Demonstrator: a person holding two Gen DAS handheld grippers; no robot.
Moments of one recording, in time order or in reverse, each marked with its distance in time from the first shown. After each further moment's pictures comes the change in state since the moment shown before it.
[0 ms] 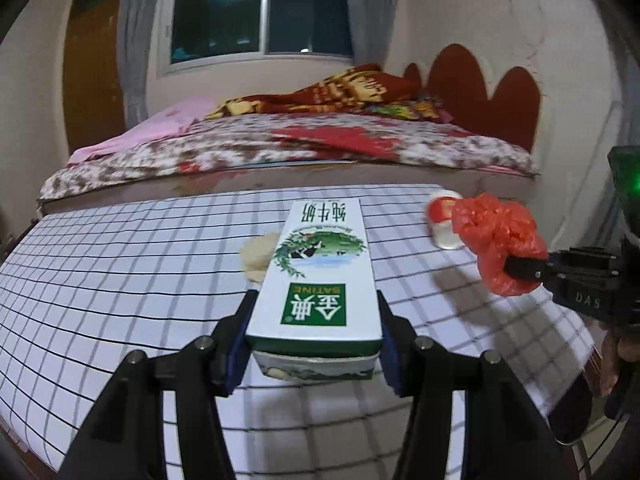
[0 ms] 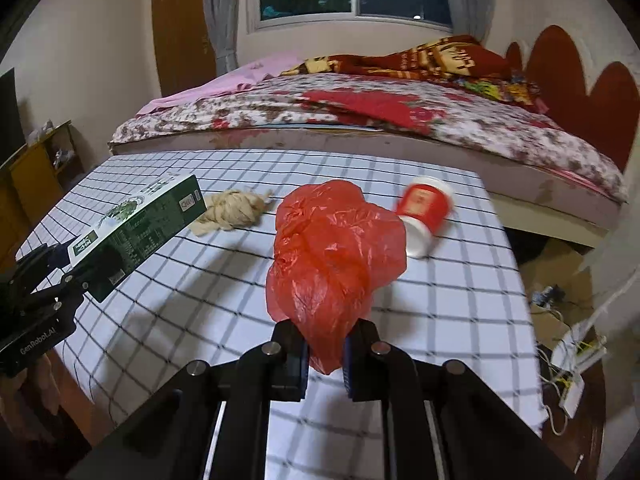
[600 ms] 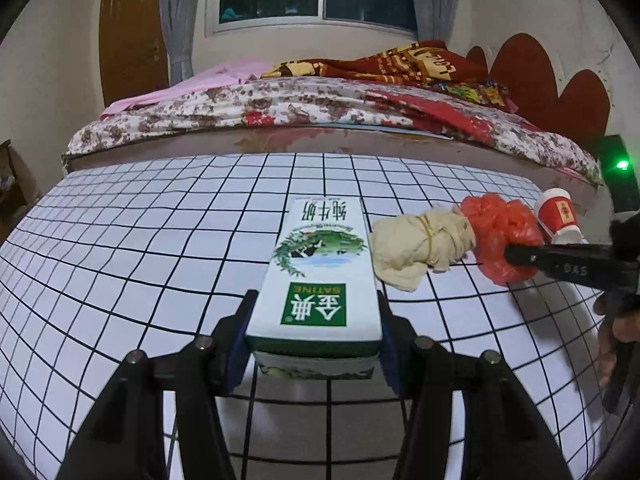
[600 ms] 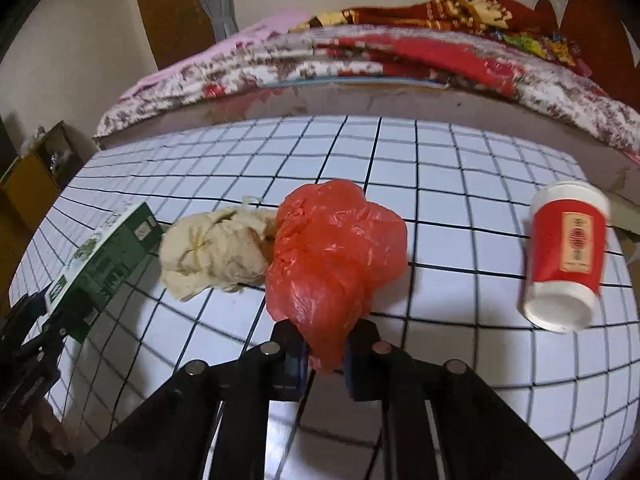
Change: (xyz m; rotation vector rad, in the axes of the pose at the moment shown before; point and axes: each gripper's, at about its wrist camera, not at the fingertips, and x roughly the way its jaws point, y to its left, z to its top) left arm 0.079 0.111 -0.002 -0.096 0.101 0.152; right arm 0.162 0.055 0.064 0.046 0.141 0.100
